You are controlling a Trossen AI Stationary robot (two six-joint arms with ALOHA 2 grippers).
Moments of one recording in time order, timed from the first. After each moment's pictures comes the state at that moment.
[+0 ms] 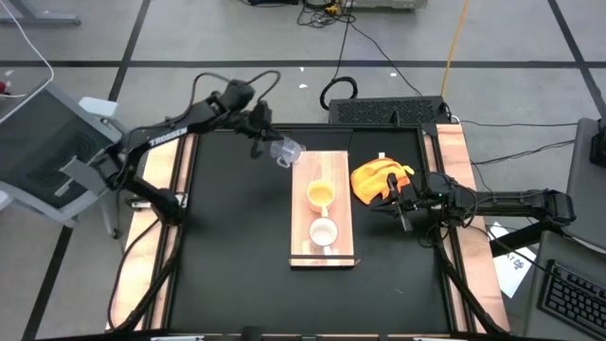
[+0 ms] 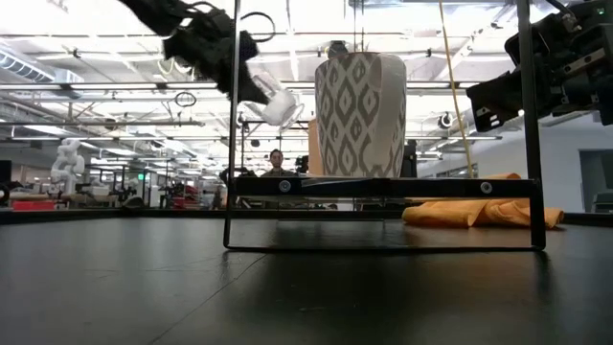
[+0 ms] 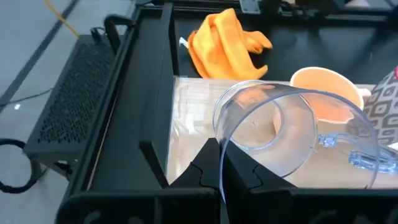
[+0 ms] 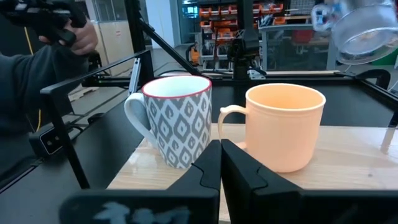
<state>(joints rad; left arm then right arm) 0.71 1.48 1.21 -0.45 0.60 0.42 -0.19 0.48 0.02 0.40 -0.39 0.04</state>
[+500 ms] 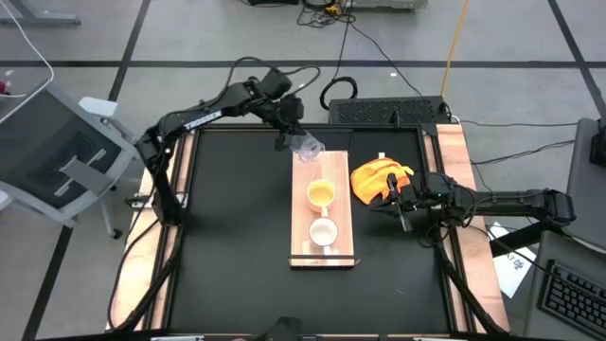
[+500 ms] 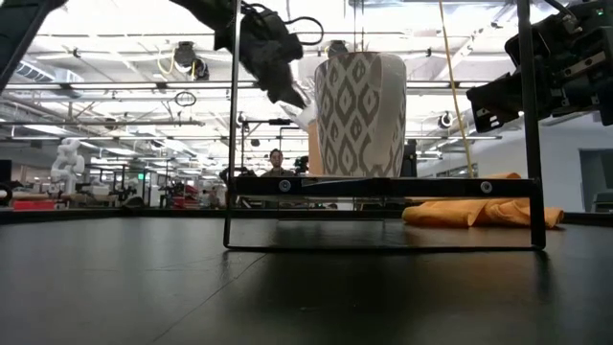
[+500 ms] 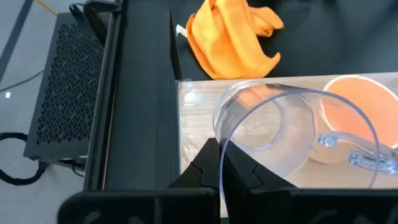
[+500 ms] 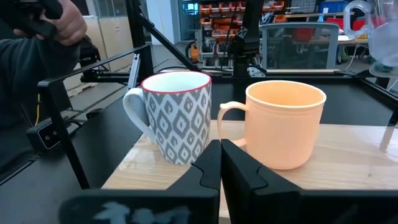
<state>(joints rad) 0.61 1.84 1.73 -0.77 0.48 0.50 -0.19 0.48 0.02 0.39 -0.39 0.02</state>
